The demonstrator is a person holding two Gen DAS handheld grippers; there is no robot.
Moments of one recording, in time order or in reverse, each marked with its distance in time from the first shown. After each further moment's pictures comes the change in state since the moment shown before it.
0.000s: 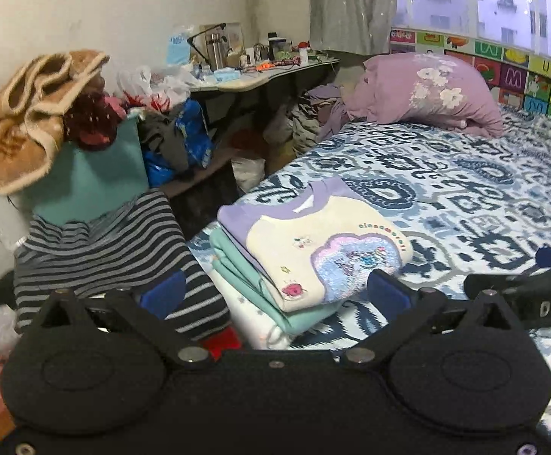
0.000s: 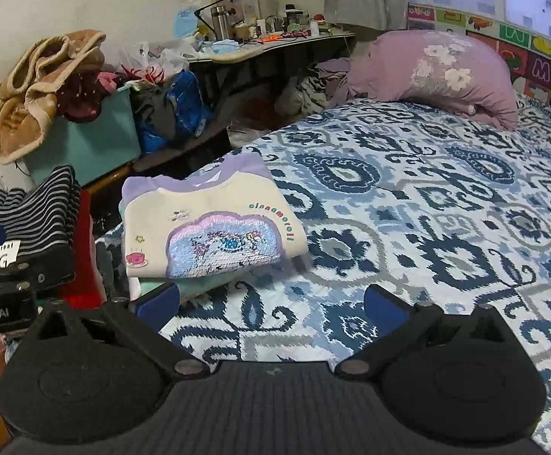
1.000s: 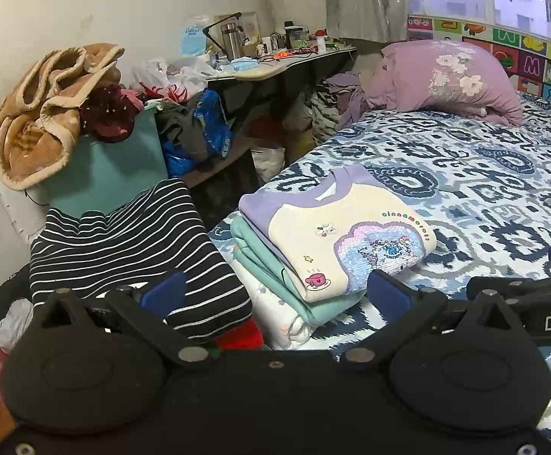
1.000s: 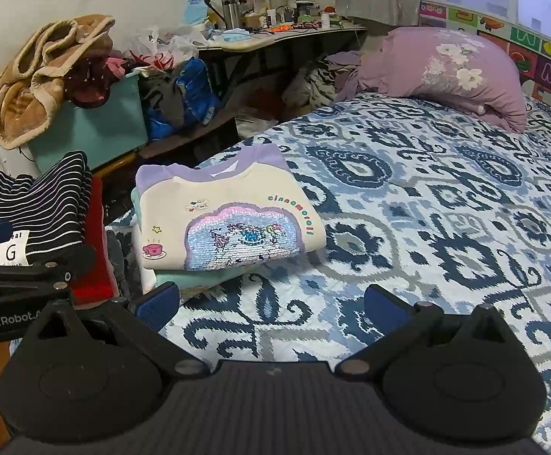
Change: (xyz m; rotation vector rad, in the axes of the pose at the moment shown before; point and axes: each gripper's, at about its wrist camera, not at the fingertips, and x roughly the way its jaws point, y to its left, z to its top) left arm 0.007 0.000 0.000 0.014 0.027 0.062; right arm 0.005 0.021 0.006 -0.030 0.037 0.013
